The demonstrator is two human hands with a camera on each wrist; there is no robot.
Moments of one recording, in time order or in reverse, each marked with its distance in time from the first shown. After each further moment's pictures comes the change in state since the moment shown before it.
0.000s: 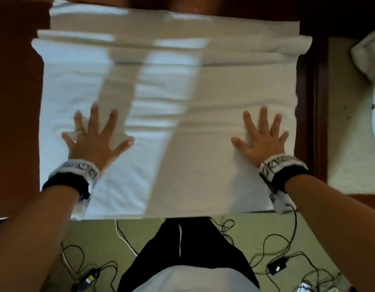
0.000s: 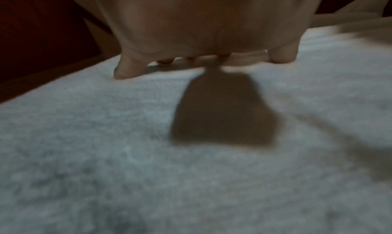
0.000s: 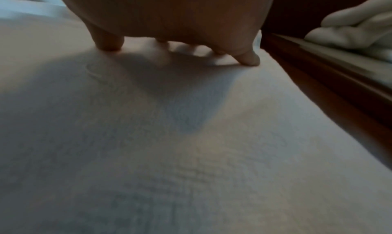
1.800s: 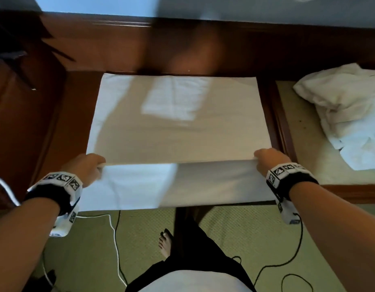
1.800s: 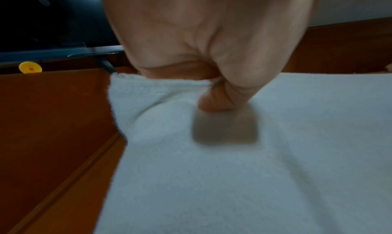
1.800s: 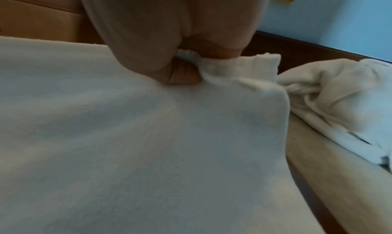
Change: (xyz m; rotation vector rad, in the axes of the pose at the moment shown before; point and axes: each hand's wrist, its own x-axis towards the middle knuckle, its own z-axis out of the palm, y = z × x) left_hand -0.118 -0.056 -0.044 -0.037 0.049 0.004; right_hand -0.125 0.012 -0.043 -0.233 0.056 0.079
